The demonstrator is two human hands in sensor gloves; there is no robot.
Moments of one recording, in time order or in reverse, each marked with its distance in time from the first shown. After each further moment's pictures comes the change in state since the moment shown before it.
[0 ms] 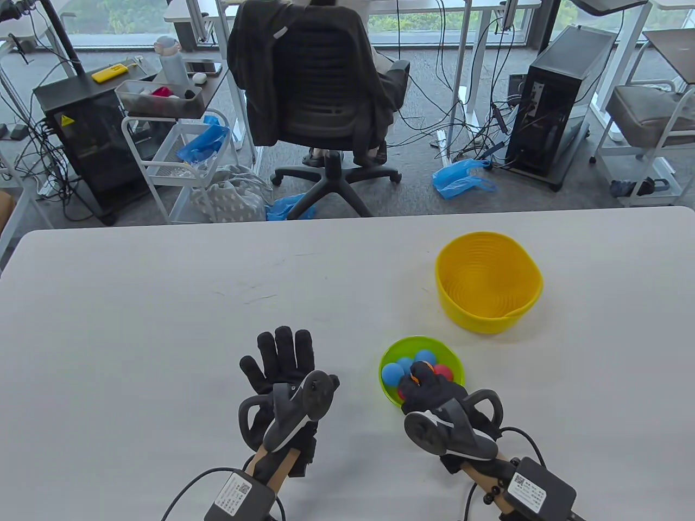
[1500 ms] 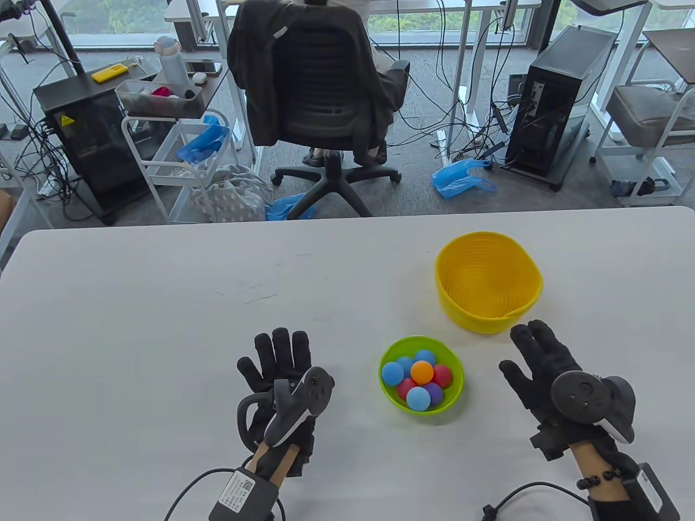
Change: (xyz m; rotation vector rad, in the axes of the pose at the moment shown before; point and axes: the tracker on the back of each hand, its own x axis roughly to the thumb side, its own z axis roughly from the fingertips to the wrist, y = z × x) left_hand -0.005 -0.008 -0.007 -0.054 0.041 -0.043; right_hand -0.153 -0.034 0.050 -0.139 0.237 -0.319
